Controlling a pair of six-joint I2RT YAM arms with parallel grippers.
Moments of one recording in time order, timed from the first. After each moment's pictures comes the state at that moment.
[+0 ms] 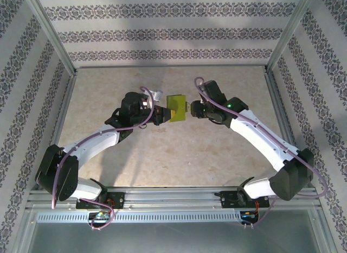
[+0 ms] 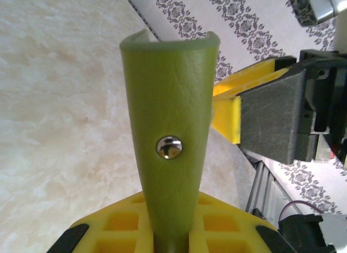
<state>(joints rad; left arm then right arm) -0.50 1.40 0.90 0.15 0.61 -0.50 0.56 1.38 1.28 -0.78 0.11 0.45</state>
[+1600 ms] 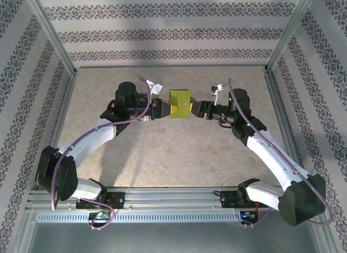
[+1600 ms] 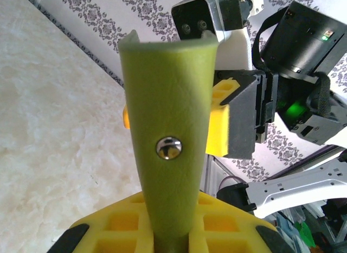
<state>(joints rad) -0.45 1.40 1.01 0.18 0.92 -0.54 0.34 1.13 0.86 -0.07 -0.66 0.59</state>
